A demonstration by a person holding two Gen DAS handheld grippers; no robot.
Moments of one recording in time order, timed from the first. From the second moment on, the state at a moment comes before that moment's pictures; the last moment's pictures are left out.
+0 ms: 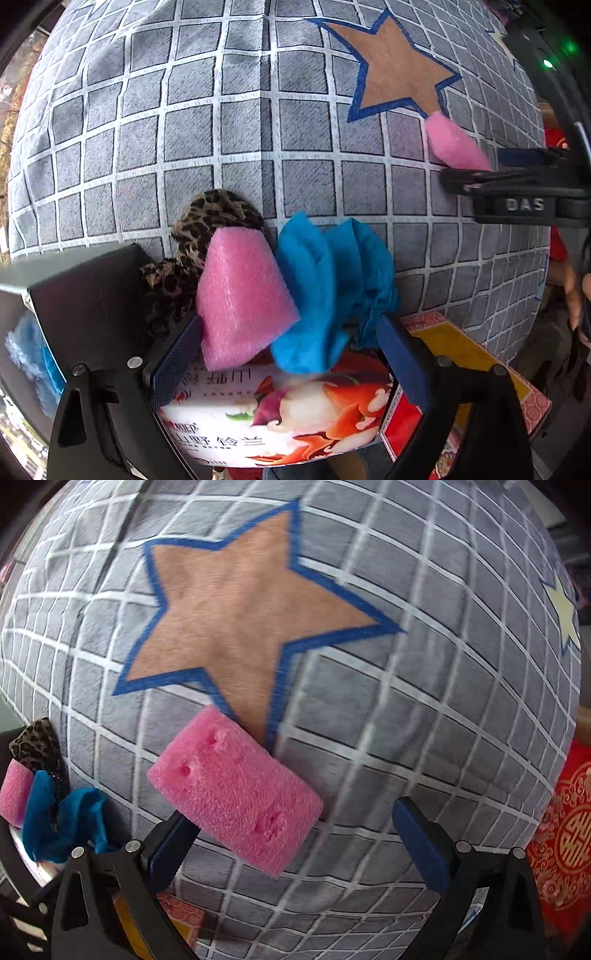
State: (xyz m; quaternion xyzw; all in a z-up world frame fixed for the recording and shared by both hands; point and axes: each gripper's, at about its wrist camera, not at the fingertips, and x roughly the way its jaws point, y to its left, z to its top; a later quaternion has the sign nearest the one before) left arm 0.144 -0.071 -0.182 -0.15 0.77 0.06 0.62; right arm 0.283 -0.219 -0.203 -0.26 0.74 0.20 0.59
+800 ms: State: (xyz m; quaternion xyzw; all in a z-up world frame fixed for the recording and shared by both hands) left arm 0.172 -0.068 -0.123 -0.11 0.70 0.01 0.70; right arm 0.273 -0.295 -0.159 -0.07 0.76 0.18 0.62
